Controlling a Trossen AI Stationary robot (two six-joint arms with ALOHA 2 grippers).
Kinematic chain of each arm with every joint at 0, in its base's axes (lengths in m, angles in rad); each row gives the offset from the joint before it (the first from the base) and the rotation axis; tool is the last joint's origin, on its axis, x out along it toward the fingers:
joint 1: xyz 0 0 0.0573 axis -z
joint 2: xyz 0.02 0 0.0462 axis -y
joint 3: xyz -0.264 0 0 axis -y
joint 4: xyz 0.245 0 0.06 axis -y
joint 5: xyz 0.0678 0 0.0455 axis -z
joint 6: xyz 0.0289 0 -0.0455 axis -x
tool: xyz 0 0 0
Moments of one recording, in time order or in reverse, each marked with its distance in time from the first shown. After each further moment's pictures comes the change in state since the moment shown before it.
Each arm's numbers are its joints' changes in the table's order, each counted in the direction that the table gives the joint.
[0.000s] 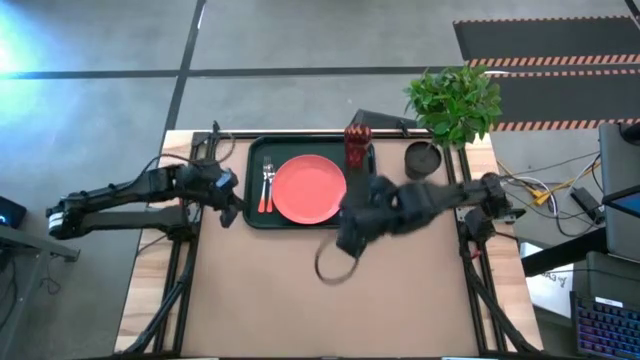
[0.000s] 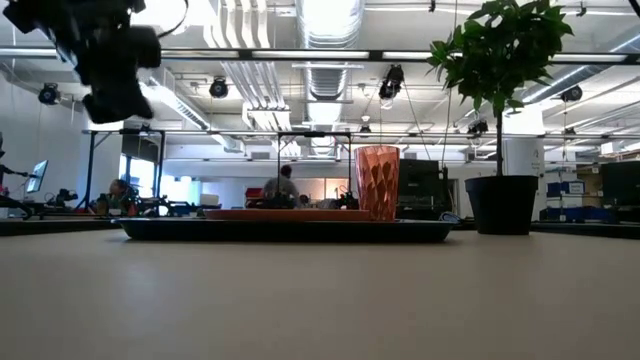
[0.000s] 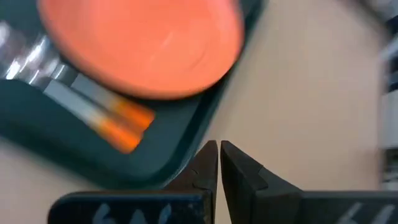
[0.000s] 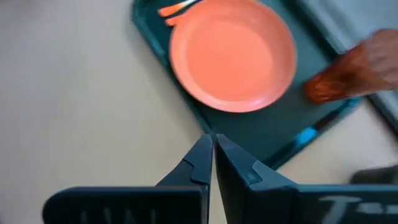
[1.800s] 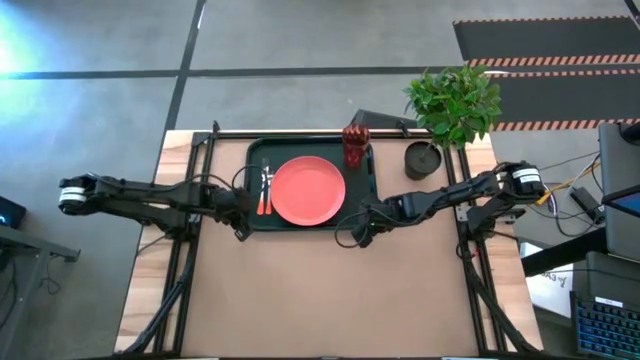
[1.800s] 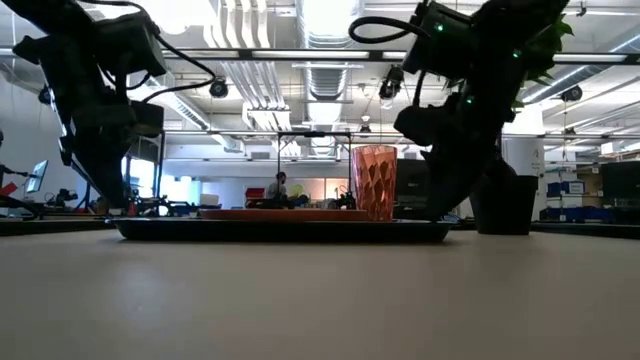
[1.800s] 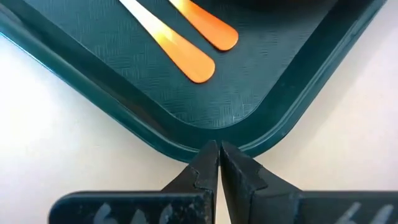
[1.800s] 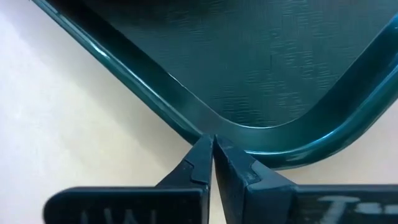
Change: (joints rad) left arm 0.212 -0.301 -0.144 0.051 -0.292 0.223; right arm 0.244 0.303 -1.408 1.157 -0.293 -0.153
